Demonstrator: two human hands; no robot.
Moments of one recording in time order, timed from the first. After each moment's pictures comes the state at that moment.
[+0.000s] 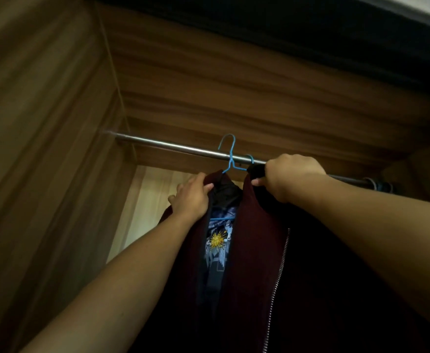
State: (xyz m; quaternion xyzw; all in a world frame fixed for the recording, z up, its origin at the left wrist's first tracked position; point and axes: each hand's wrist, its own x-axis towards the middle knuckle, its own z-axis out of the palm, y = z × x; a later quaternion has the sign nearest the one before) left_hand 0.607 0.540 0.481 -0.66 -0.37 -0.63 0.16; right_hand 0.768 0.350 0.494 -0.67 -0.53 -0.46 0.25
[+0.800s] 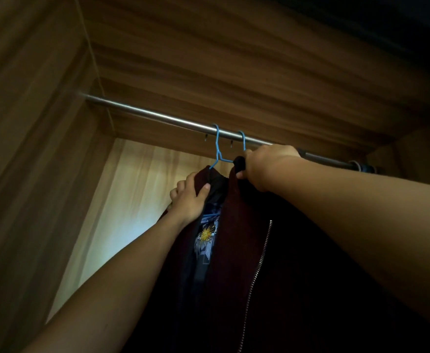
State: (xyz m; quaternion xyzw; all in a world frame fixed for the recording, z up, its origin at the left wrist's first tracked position) left_hand 0.654 0.589 0.433 -0.70 -0.33 -0.63 -0.01; right_hand 0.773 0.385 0.489 -0.71 -0.50 -0.47 0.13
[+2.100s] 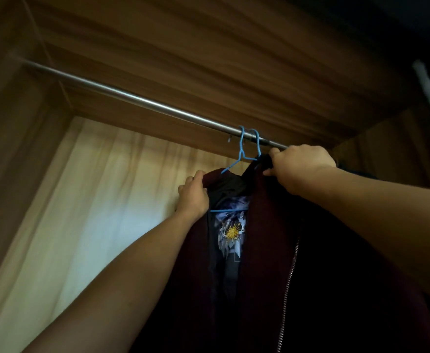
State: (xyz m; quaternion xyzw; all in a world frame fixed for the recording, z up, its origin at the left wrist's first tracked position) left_hand 0.780 0.588 0.429 -0.70 -0.31 -0.65 0.04; right_hand 0.924 0.365 0.474 -0.67 -0.45 -0.57 0.13
